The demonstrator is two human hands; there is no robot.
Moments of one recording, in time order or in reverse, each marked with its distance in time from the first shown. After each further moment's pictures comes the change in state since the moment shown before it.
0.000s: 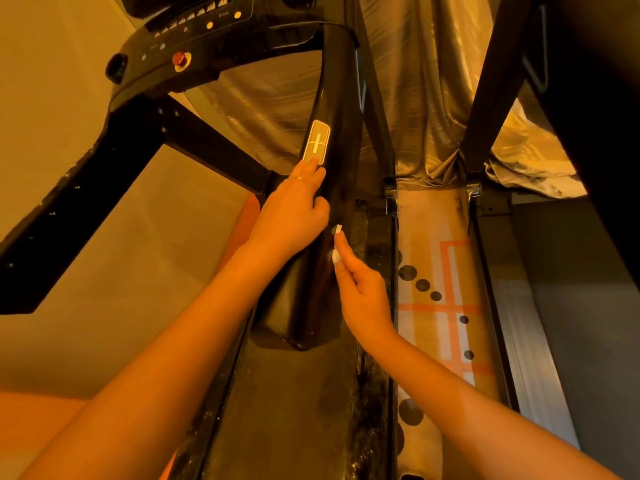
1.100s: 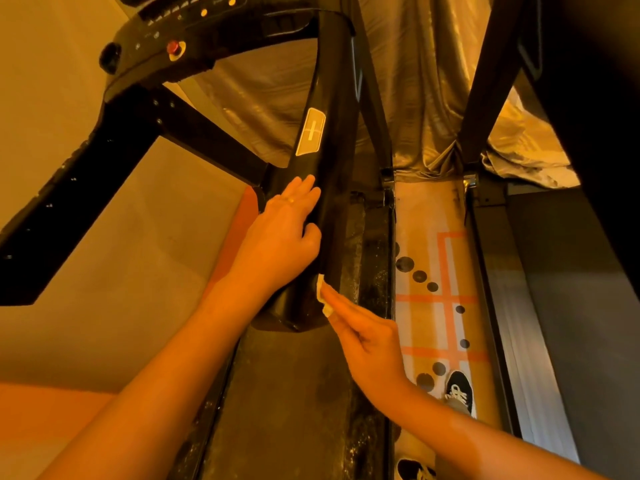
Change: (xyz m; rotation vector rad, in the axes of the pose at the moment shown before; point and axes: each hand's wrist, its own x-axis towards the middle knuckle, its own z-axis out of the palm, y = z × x) left_hand -0.056 0.000 0.002 -0.027 -0.061 0.011; right_hand -0.085 0.007 -0.019 -0.017 -0.087 -0.209
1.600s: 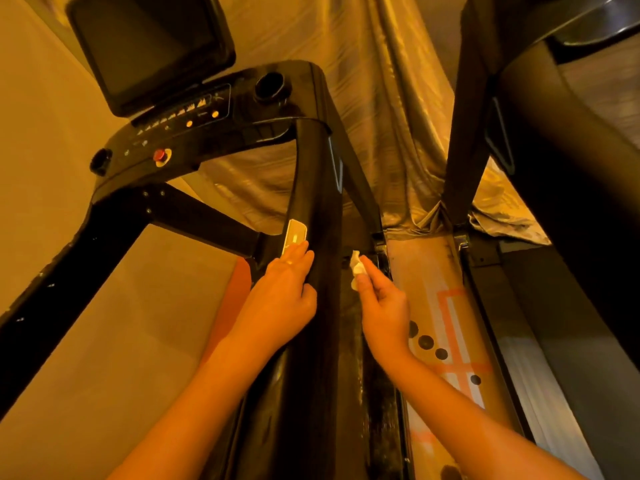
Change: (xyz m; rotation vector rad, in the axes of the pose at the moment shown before) left_hand 0.115 0.000 -0.011 0.099 -0.047 -0.008; right_hand 0.214 0.030 -0.043 0.012 0.439 0.131
